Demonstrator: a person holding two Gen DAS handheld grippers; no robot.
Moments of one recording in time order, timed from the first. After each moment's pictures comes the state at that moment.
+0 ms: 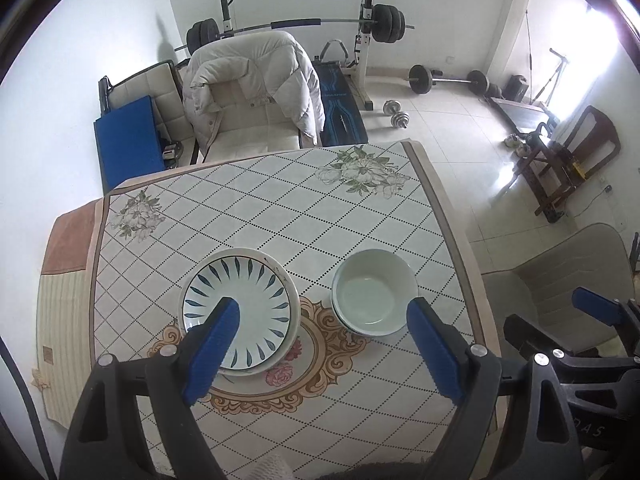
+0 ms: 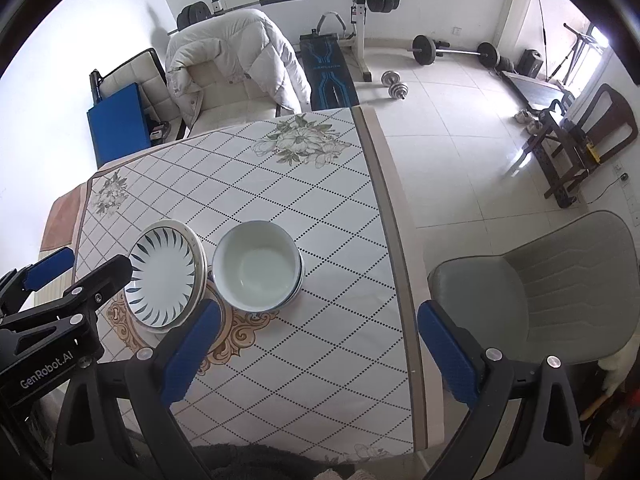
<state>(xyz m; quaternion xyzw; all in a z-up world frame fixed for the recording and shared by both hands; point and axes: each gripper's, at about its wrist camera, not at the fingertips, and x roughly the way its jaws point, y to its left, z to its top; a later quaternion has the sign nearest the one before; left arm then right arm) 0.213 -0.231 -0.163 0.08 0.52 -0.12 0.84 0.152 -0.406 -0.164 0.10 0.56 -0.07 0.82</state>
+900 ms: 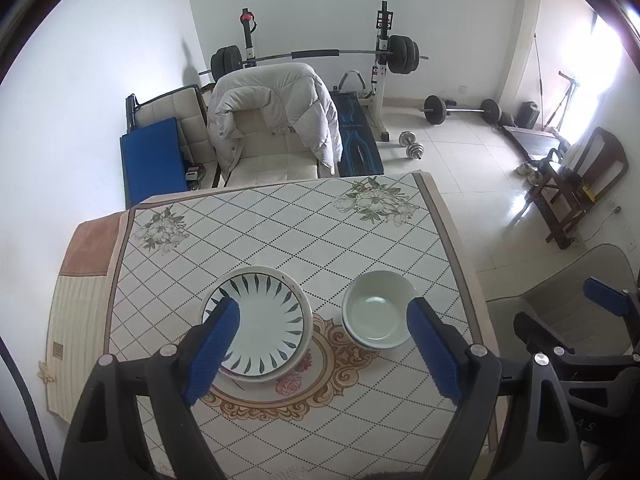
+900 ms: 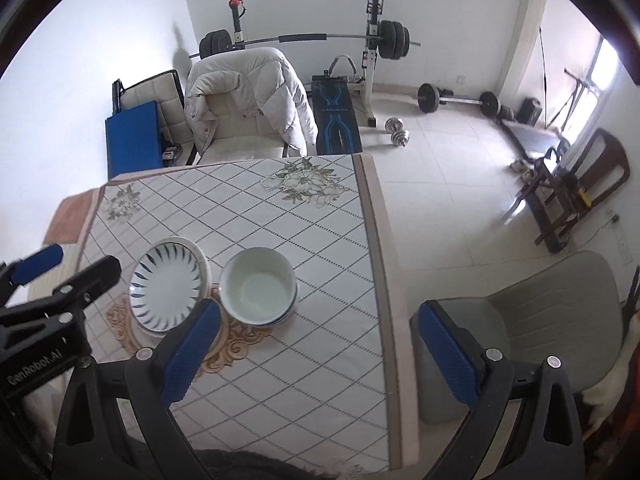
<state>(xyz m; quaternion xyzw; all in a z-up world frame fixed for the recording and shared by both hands) 0.191 -0.227 -0.143 0.08 0.47 -0.09 0.88 0.121 -0.398 -0.119 0.03 0.50 -0.07 0.86</state>
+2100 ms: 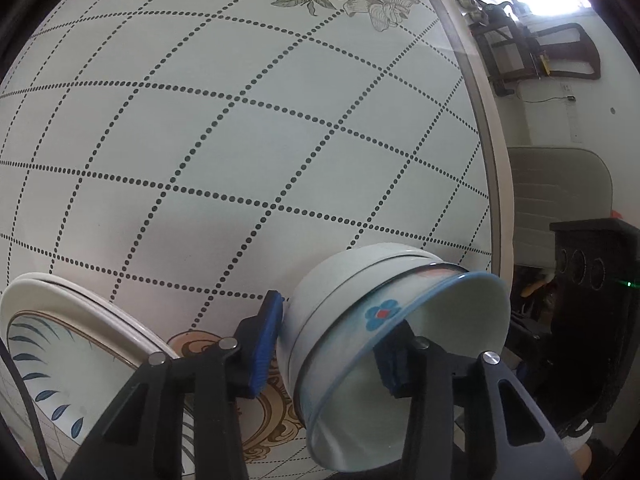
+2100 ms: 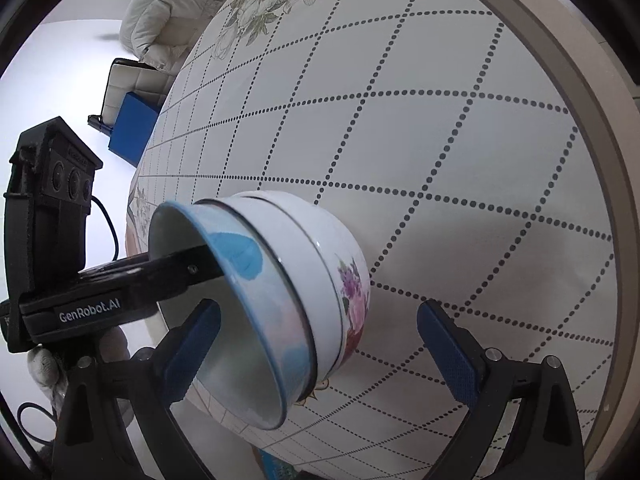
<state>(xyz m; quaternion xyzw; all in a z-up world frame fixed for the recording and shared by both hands) 0.359 -0.289 -0.417 0.05 0.77 -0.27 0.57 0.249 -0.441 -0.457 0.41 0.64 0.06 0.64</state>
